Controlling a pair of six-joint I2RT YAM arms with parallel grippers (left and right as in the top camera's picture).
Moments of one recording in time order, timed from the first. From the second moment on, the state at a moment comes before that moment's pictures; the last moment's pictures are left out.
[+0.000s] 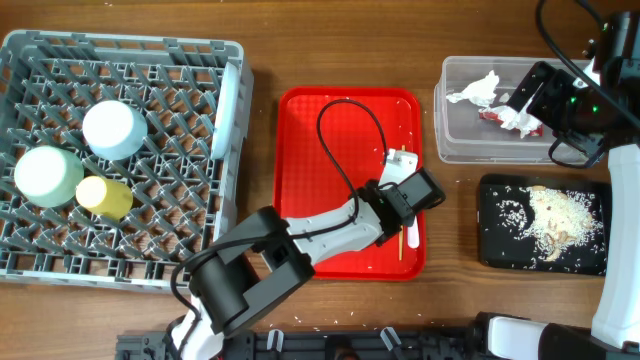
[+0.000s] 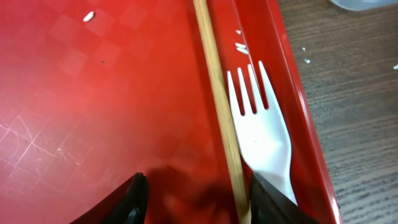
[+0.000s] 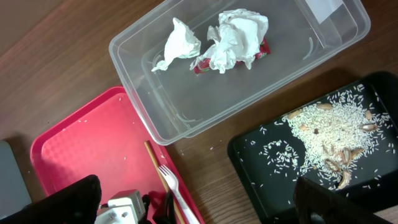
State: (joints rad) left arm -1.03 2.04 1.25 -0.27 -0.30 -0.67; right arm -0.14 1.47 1.74 -1.35 0.01 0.44
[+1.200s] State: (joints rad) left arm -1.00 2.04 1.27 -0.40 -0.39 -0.68; right arm -0.14 1.47 1.74 -1.35 0.01 0.44
